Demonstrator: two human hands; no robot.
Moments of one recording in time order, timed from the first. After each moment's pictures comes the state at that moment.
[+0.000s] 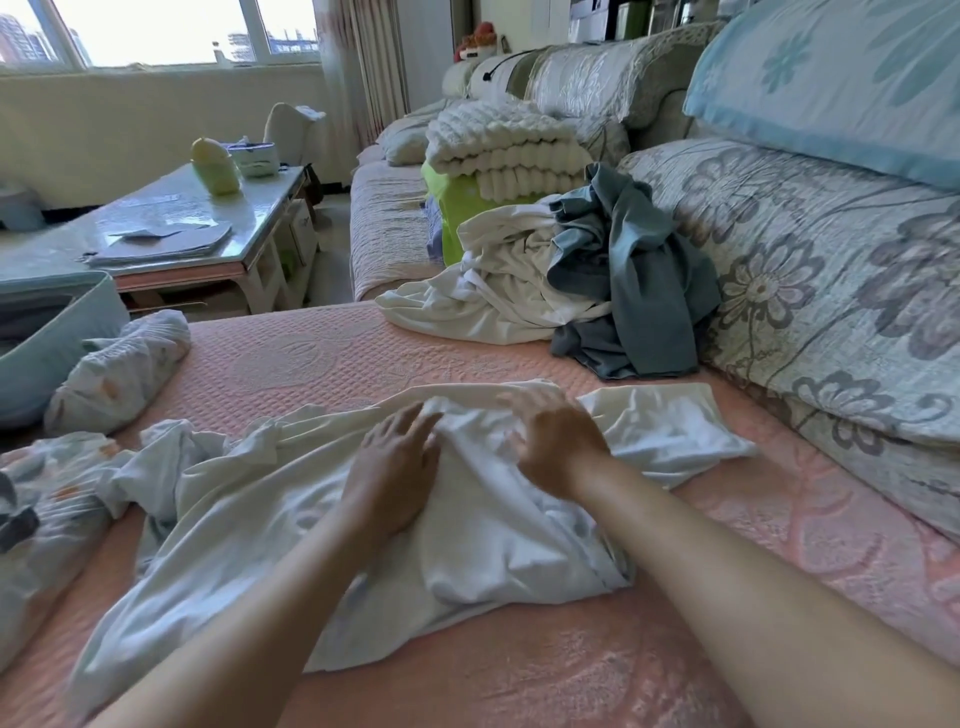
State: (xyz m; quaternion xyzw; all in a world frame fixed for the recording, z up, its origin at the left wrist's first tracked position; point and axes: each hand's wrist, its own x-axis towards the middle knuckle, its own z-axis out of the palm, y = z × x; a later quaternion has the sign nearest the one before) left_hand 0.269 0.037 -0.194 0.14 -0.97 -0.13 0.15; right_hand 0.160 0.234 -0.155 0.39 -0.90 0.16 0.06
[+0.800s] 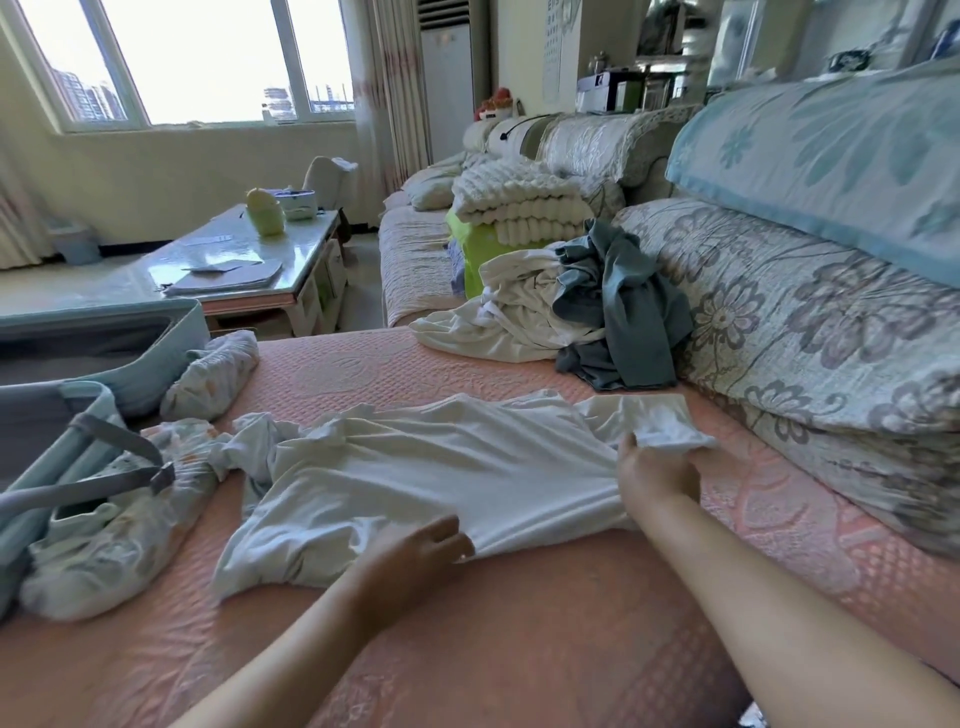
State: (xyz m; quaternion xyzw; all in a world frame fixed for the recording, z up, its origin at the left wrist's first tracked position) left_hand 0.425 0.097 -0.179 -0.16 -0.96 -0.04 0.21; right_hand 0.231 0.340 -0.125 0.19 -0.97 -0.14 0.02
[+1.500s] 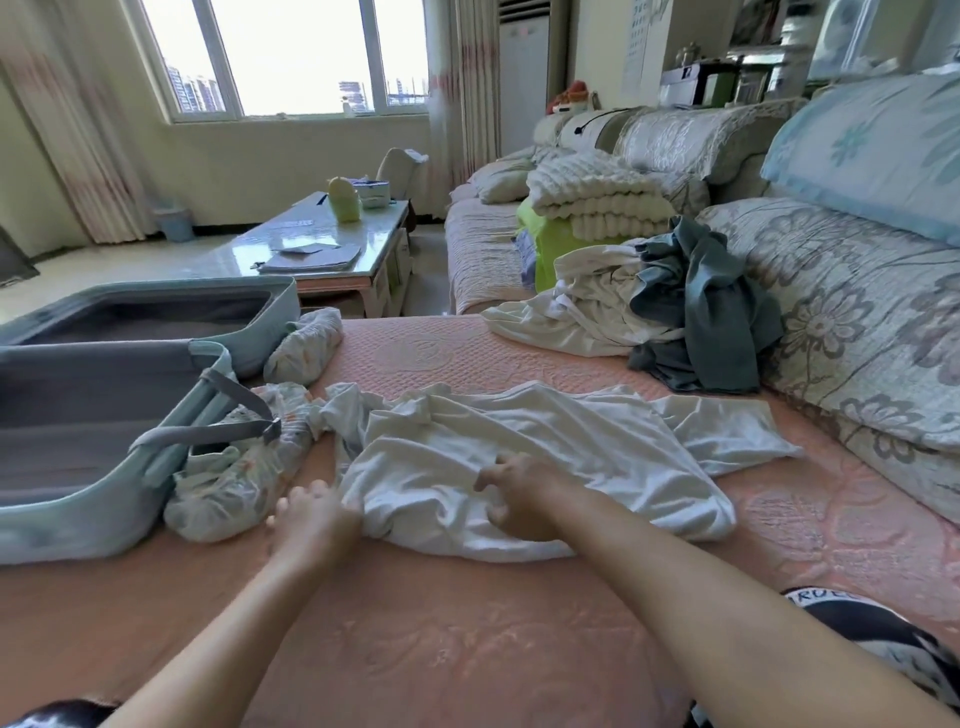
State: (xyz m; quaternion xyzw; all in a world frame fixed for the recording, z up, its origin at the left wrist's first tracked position) left_hand 0.517 -0.004 -0.160 0.53 -0.83 -0.14 0.09; right_hand 0.344 0.192 -0.116 0.53 -0.84 0.04 -0.13
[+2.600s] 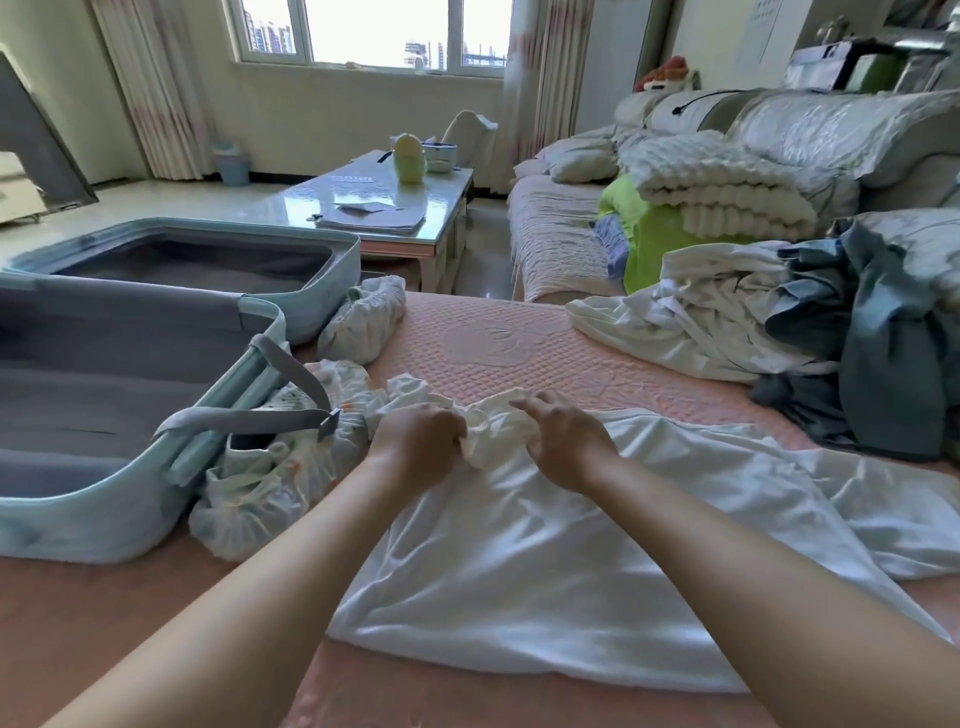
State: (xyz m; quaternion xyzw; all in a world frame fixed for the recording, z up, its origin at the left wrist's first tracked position) left_hand 0.427 -0.099 -0.145 0.26 -0.96 0.02 0.14; right_hand 0.279 0.033 -0.143 0.50 -0.86 0.14 -0.02
